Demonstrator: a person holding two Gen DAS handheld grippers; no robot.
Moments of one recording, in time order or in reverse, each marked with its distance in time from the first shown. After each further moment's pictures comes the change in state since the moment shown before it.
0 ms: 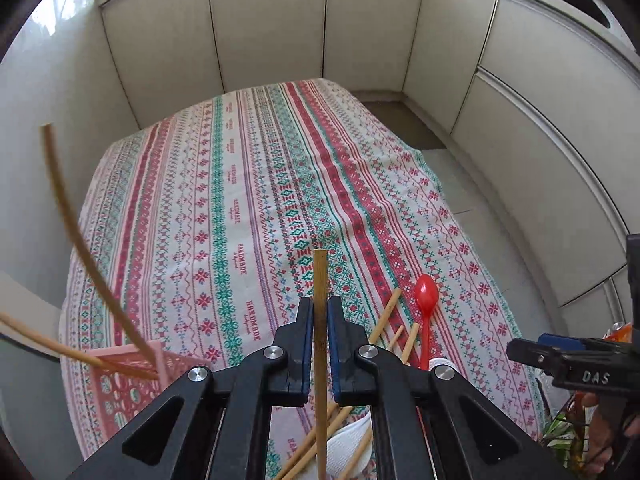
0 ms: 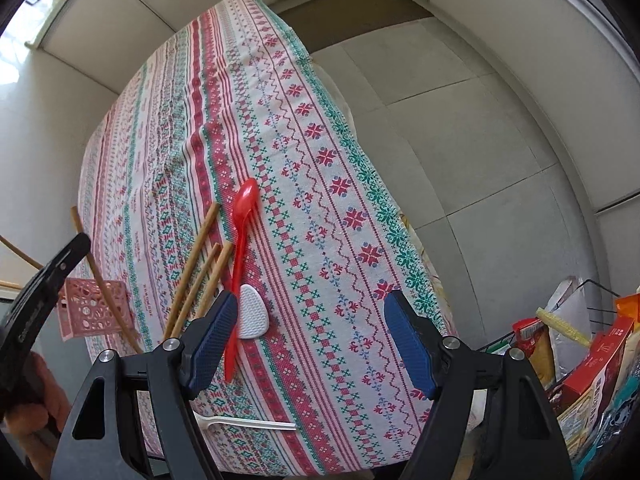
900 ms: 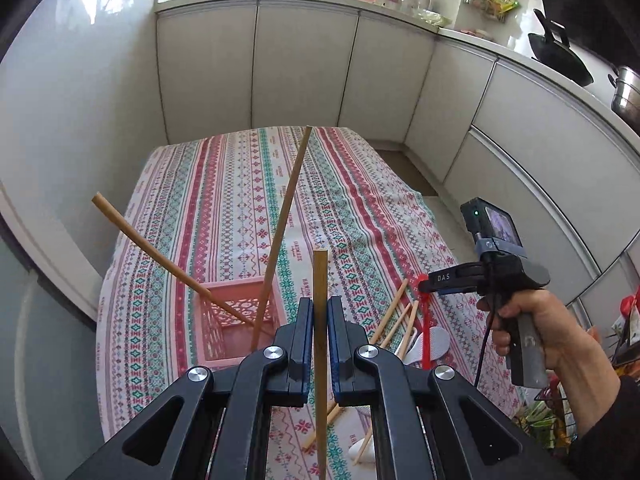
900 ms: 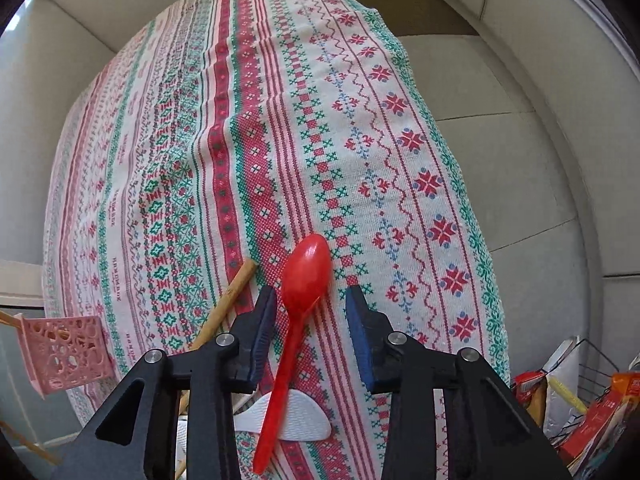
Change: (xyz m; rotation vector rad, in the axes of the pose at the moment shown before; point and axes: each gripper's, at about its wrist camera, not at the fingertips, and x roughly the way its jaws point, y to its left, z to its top) left arm -0.100 0.066 -0.063 -0.085 -0.159 -0.054; right arm 0.089 0.072 0.062 -0.147 0.040 -0.139
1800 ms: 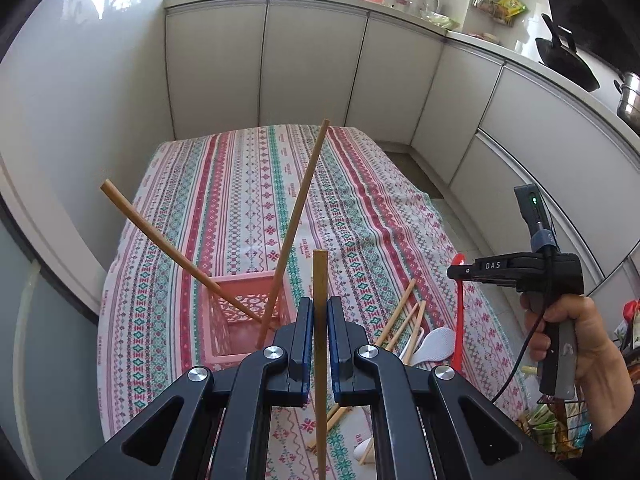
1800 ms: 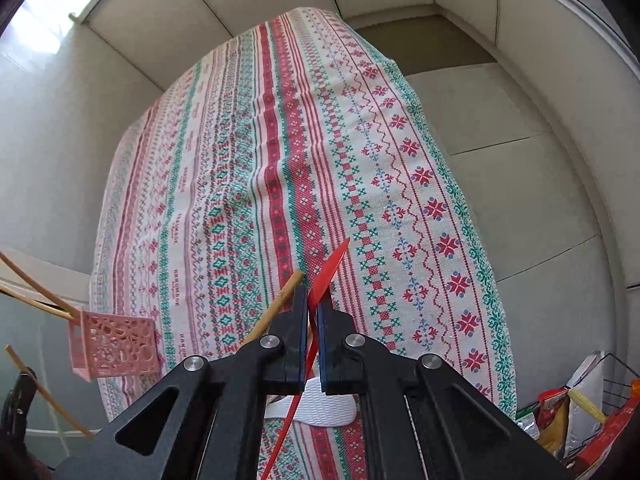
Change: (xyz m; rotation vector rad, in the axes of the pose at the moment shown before) left arm 0.001 0.008 -0.002 -0.029 -0.010 0.008; right arm -0.057 -0.005 -0.025 -0.001 -0.155 0.221
